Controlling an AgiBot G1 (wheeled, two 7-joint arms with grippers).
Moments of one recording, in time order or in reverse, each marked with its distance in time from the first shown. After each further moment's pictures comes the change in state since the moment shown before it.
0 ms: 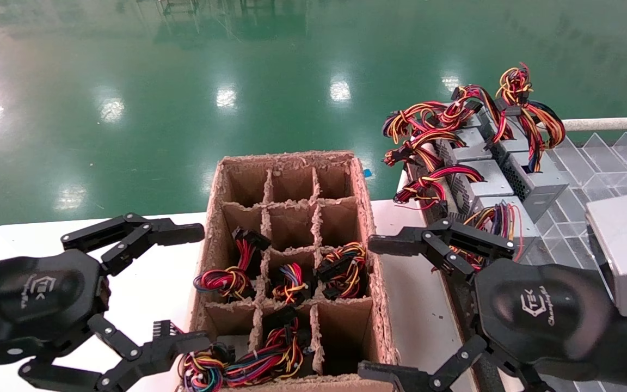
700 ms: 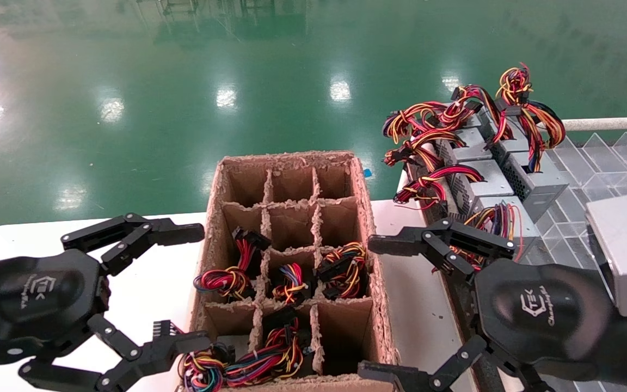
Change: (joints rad) left arm 0.000 0.000 0.000 0.000 0.000 0.000 0.000; right arm 0.000 0.000 0.000 0.000 0.000 0.000 0.000
